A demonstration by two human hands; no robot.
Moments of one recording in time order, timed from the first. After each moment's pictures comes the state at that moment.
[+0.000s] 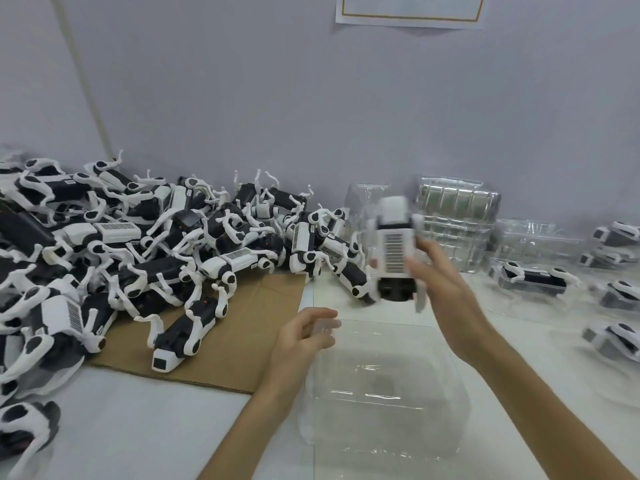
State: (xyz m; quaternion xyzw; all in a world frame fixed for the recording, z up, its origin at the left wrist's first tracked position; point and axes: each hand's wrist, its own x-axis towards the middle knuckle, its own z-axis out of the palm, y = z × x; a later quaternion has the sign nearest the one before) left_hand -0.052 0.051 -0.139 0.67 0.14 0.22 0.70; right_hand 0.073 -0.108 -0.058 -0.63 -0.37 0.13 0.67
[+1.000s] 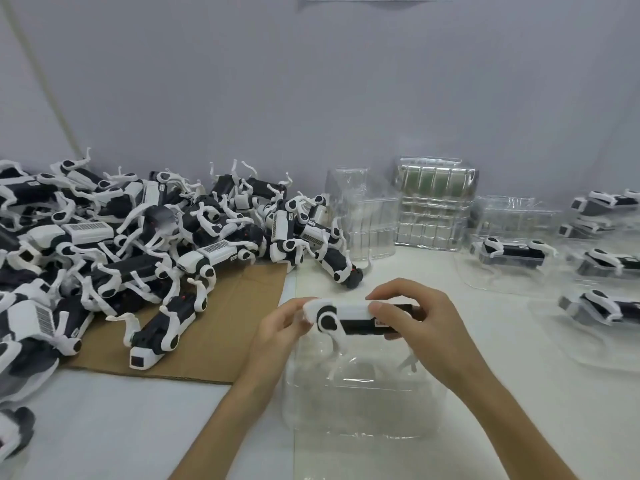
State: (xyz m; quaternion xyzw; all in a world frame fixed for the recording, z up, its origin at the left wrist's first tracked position) left_hand -0.053 0.047 -0.141 0.69 0.12 0.22 0.68; right_hand 0.035 -0.141 -0.088 -0.74 -0.32 0.05 0.59
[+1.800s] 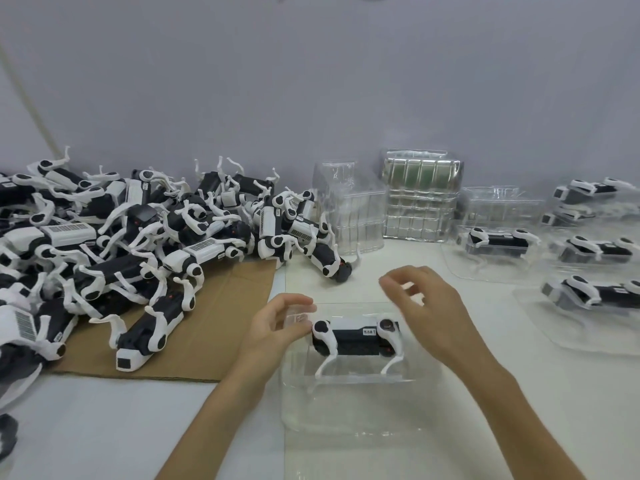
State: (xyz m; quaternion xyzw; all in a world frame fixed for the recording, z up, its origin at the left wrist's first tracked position) left_hand -0.050 0.048 -0.143 0.71 0.13 0.18 0.67; right_hand 0.060 -0.155 -0.098 -0.84 -0.27 -0.02 0.48
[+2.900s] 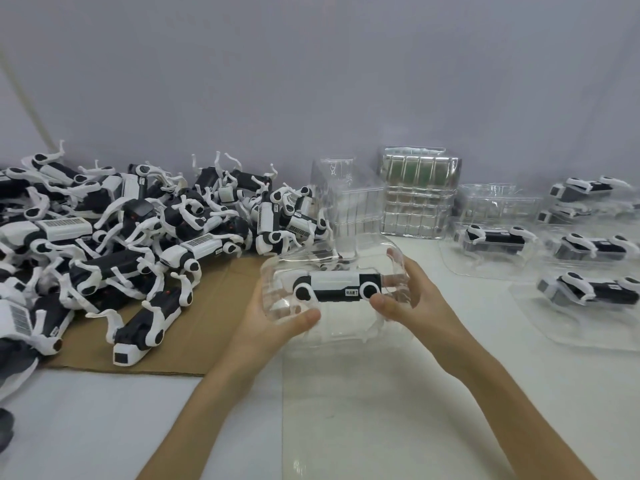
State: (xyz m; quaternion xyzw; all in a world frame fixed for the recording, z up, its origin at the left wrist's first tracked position) left_hand -0.051 0.055 -0.140 0.71 0.09 0.20 0.67; right_hand 0.074 -0.153 -0.116 -0.71 -0.29 0.14 0.62
